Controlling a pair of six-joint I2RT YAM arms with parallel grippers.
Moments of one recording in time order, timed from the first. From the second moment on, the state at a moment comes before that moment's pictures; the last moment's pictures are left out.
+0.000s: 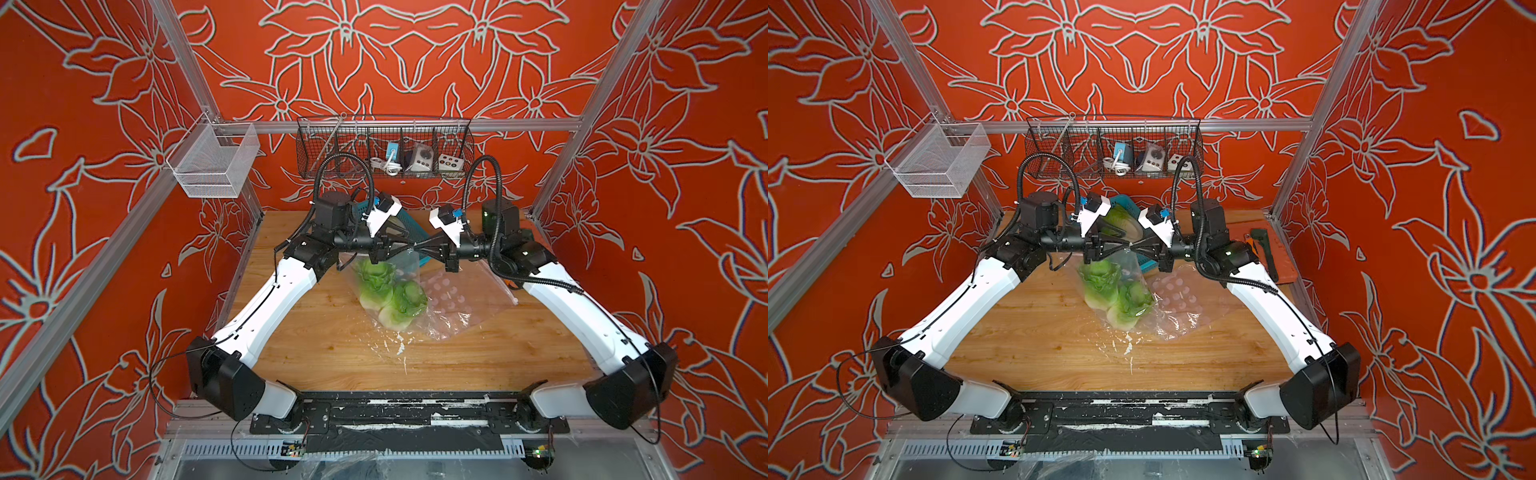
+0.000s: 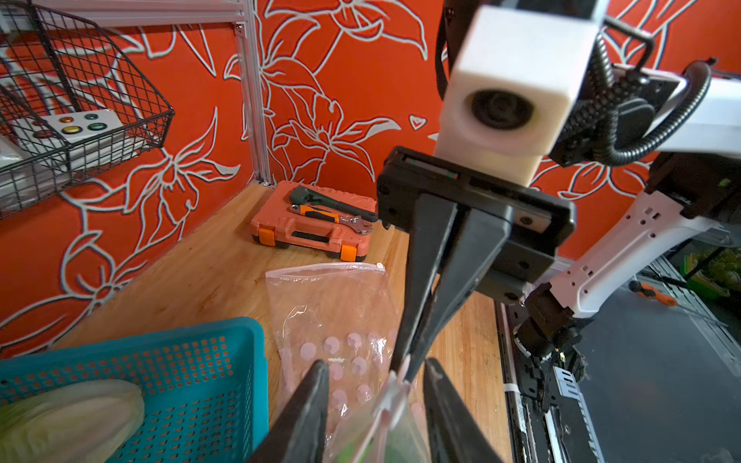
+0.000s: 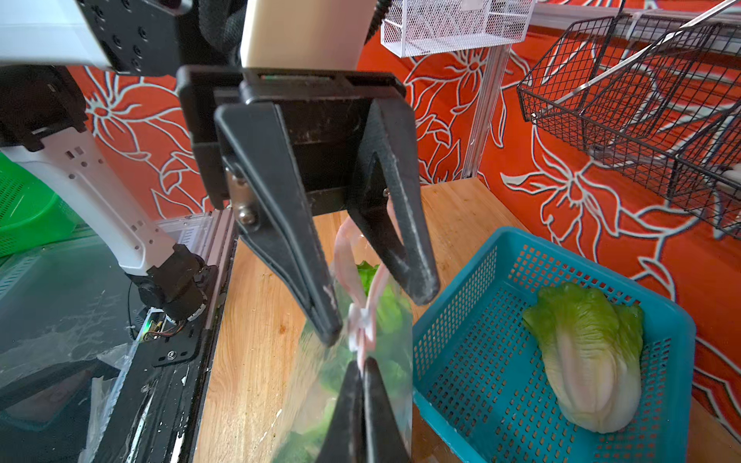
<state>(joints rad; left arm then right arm) -0.39 1.44 1.45 -0.36 0.89 0.14 0.48 1.38 1.36 -0.38 -0.90 -0.31</state>
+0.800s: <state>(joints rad) -0.39 1.43 1.44 -0.42 0.92 0.22 0.48 1.37 1.34 -0.35 -0.89 -0.31</state>
